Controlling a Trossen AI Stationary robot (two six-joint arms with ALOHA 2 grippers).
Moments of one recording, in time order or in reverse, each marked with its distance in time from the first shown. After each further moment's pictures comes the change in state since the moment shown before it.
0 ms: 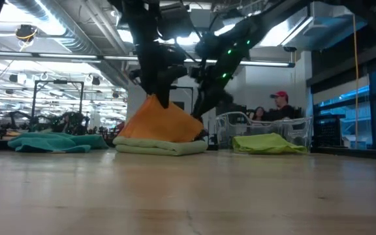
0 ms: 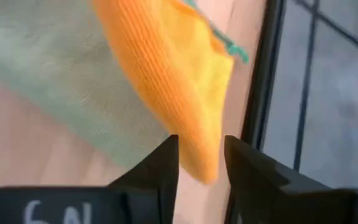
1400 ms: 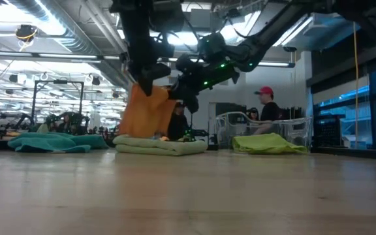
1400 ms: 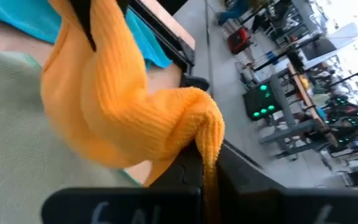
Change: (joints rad) left arm -0.014 -0.067 -0.001 -0.152 -0.235 0.066; right arm 0.024 0.069 -0.174 0.844 -0.149 -0.085
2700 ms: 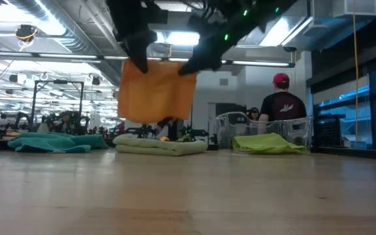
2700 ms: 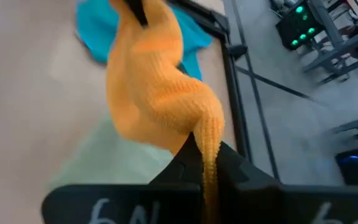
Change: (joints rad) left arm -0.234 -0.114 0.007 -0.127 -0.052 -0.028; right arm 0.264 -0.332 -0.084 -0.483 0.340 0.411
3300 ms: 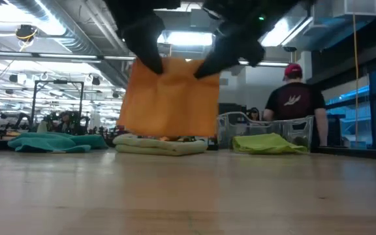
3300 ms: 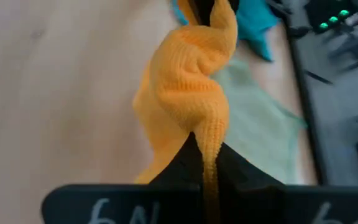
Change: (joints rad) left arm -0.271 0.140 -0.003 0.144 -0.049 -0.070; right arm 0.364 -0.059 -0.166 -0.085 0.257 0.246
